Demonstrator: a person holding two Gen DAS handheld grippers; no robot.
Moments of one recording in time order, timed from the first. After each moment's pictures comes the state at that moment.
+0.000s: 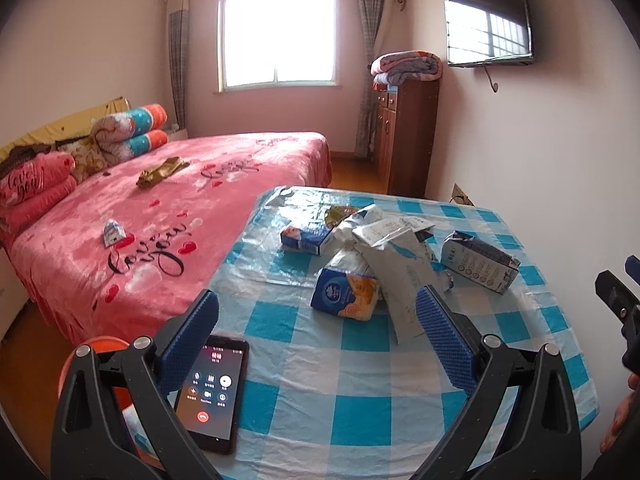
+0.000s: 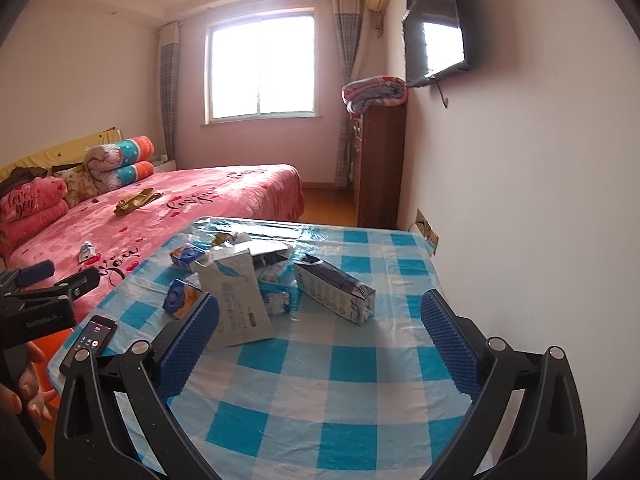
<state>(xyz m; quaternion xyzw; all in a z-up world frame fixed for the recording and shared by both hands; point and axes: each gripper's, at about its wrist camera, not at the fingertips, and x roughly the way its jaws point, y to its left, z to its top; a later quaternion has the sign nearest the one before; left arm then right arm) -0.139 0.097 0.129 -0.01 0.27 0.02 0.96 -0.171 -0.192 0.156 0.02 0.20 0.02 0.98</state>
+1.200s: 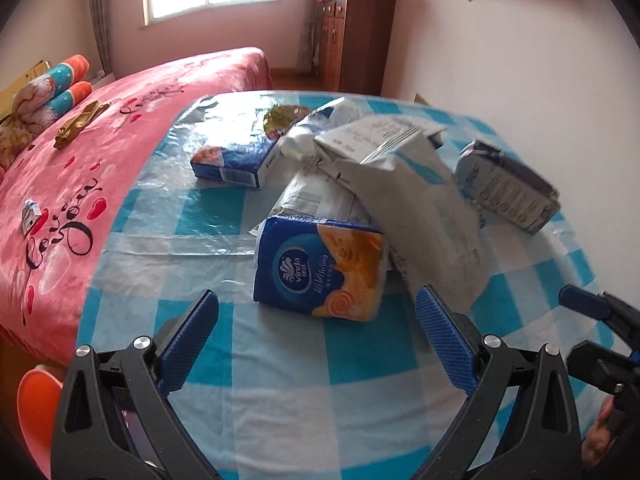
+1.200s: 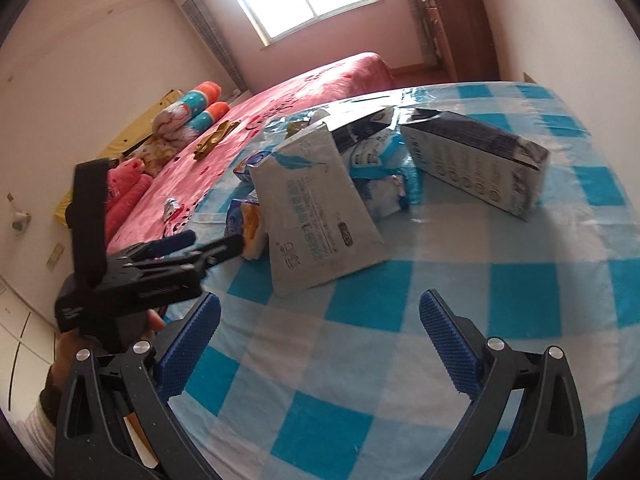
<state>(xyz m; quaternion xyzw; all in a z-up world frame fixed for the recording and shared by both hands) -0.001 0.090 0.029 0.02 0.42 -0.09 0.90 -0.058 -0.160 0.059 0.15 0.39 0.23 0.88</state>
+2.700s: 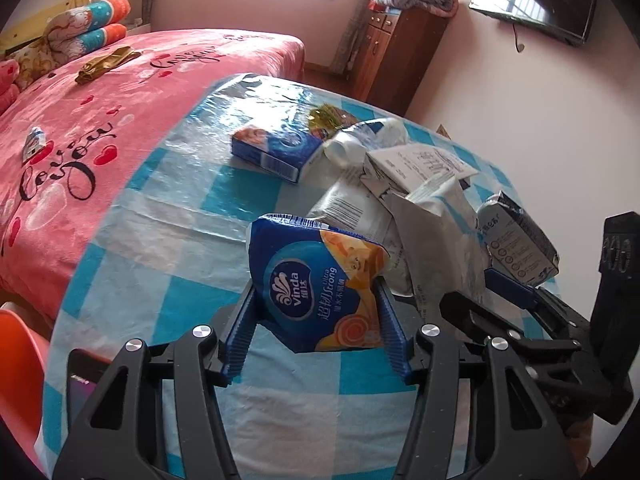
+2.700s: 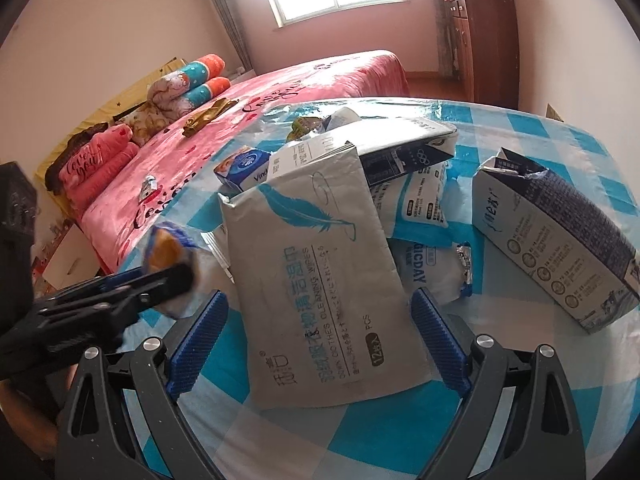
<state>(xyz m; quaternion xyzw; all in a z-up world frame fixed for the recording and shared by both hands) 0.002 0.126 0.033 -0.10 0.42 -0.05 0.90 0.030 -0.095 0.047 0.07 0.39 0.22 0.89</state>
